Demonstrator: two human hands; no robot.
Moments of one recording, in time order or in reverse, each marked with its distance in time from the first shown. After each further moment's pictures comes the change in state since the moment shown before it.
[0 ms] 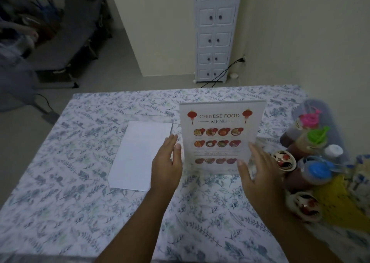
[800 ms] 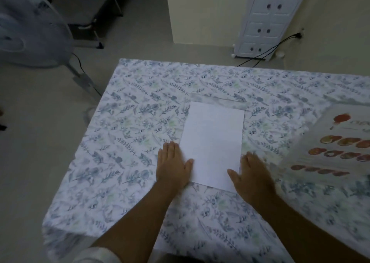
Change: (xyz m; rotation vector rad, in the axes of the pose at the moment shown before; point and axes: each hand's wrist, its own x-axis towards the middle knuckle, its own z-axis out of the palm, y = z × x) left_hand 0.067 -0.218 -0.149 0.714 -0.400 -0.210; right_hand -0.012 -0.138 0.237 -0.486 -0.596 0.070
